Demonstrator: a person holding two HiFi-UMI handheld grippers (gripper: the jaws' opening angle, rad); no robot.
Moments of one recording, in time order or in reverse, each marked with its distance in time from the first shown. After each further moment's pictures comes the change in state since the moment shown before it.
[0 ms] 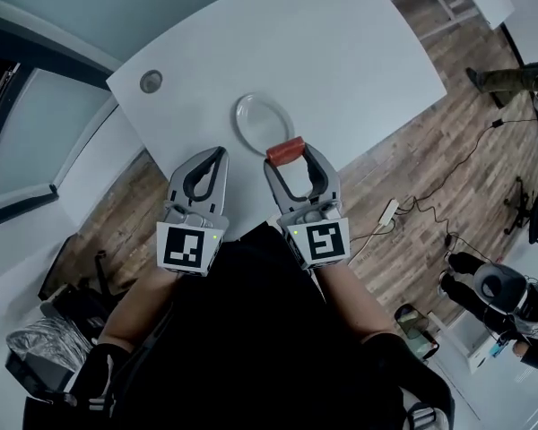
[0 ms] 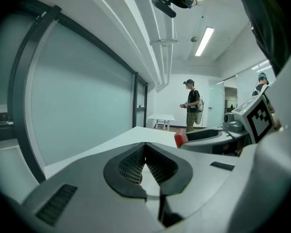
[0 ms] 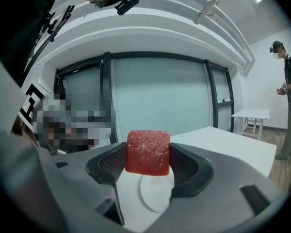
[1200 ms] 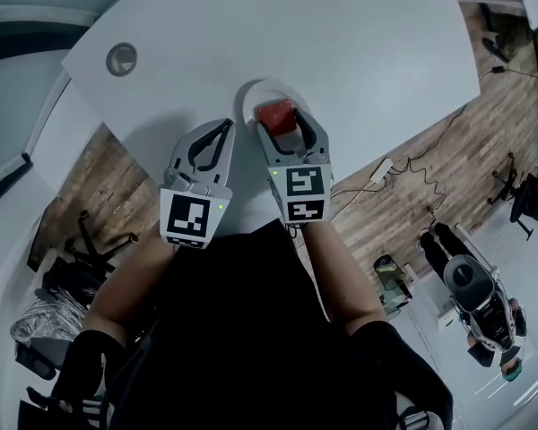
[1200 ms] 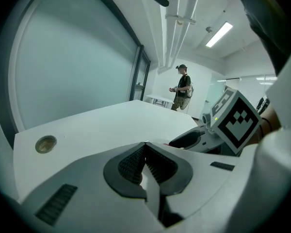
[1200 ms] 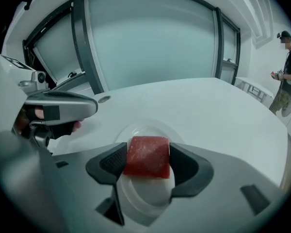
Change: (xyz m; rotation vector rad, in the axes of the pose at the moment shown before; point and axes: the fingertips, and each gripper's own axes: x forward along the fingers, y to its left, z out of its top) left arm 0.085 0.041 -0.103 -0.106 0.214 -0.119; right arm 0.107 -0.031 -0.142 0.034 0.578 -0.065
